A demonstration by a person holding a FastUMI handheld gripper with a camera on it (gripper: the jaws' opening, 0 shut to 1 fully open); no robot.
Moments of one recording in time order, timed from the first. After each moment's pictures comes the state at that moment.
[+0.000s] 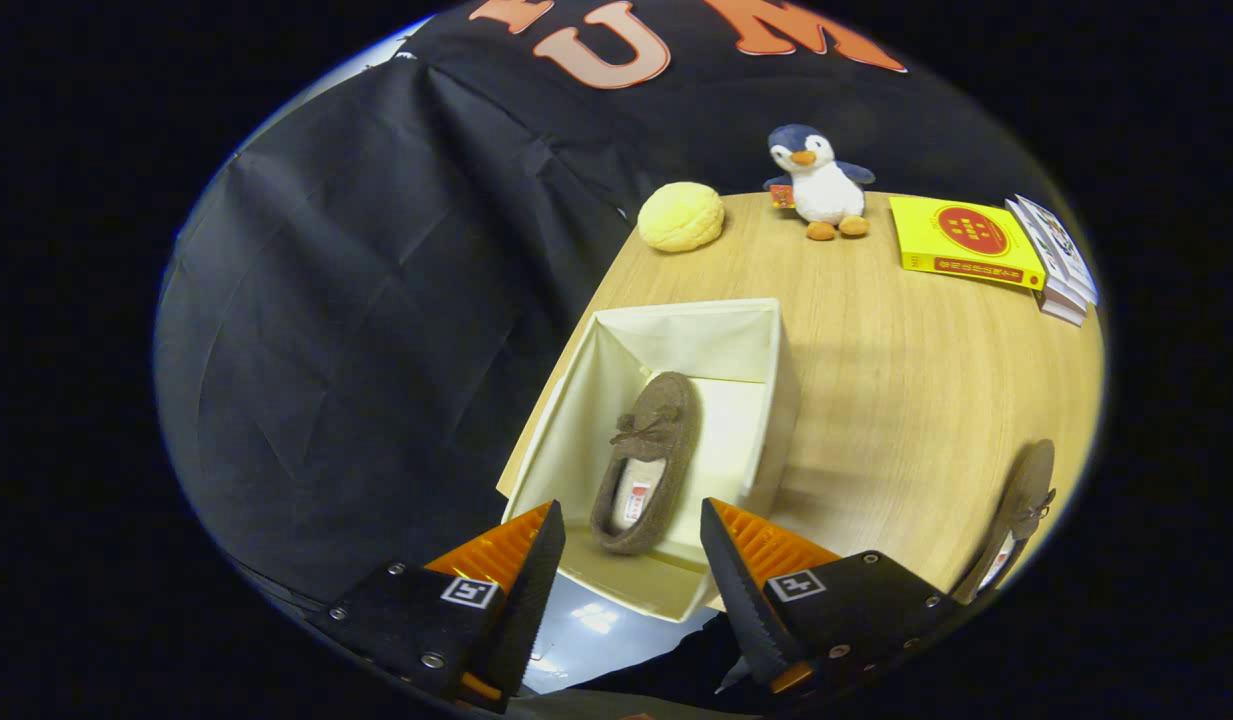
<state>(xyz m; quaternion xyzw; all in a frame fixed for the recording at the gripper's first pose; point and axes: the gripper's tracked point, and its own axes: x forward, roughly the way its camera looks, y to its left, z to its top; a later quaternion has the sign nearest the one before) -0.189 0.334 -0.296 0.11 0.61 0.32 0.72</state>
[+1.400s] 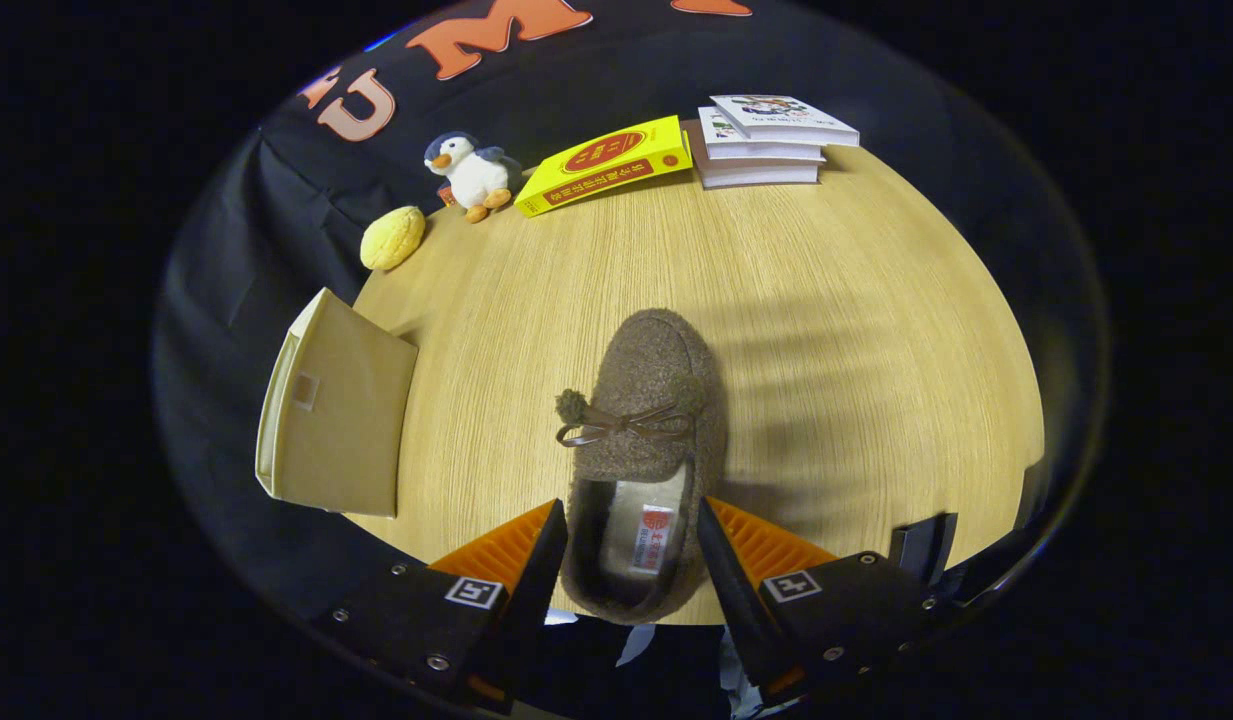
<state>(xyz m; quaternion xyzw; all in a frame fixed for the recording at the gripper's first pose) -0.191 -0.015 -0.437 0.07 0.65 0.11 0.75</state>
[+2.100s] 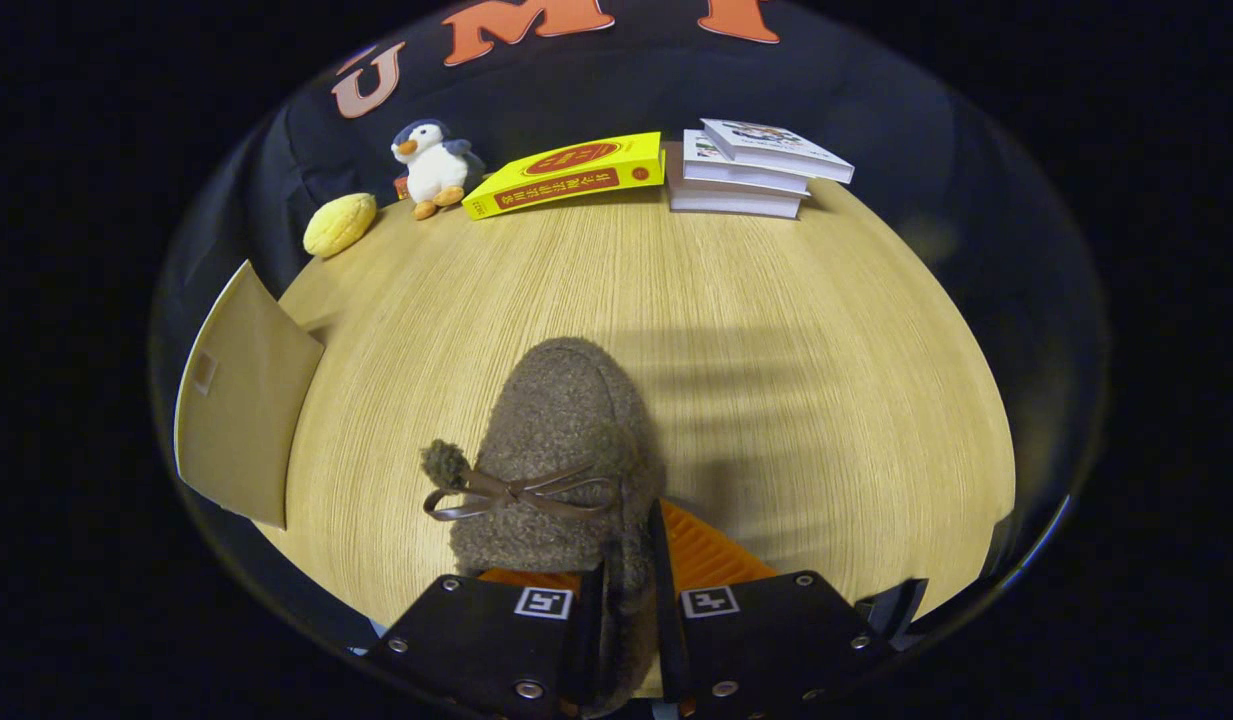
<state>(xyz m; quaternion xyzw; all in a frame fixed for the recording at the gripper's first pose) -0.151 -0.041 -0.494 -0.02 0.59 0.06 0.81</state>
